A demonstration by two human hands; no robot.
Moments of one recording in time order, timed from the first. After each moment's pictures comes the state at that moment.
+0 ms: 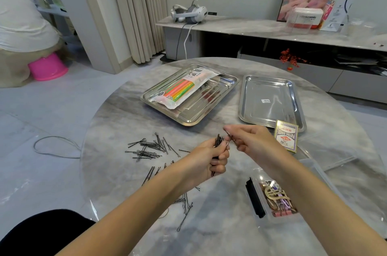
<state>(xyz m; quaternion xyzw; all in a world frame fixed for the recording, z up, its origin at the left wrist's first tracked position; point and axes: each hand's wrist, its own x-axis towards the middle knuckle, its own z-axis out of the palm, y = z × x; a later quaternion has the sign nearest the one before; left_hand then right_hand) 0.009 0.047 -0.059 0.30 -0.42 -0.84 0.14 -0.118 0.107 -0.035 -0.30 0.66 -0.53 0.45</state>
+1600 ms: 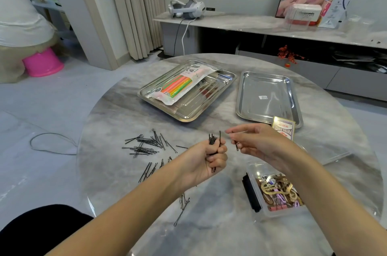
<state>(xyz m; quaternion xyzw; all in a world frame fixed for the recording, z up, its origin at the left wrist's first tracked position) 0.007 0.050 -0.065 0.29 -0.19 -0.93 0.15 -0.134 0.116 -0.031 -0.28 0.66 -0.48 0.51</state>
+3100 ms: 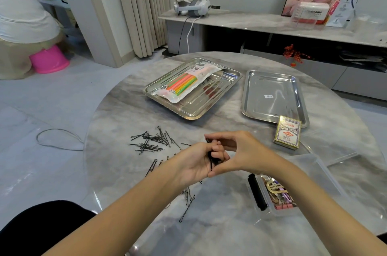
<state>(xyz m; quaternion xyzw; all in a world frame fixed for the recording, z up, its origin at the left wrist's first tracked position) 0.019 0.045 -0.060 0.34 -0.15 -0.92 0.14 -0.110 0.106 -0.056 -0.61 0.63 -0.31 0.37</state>
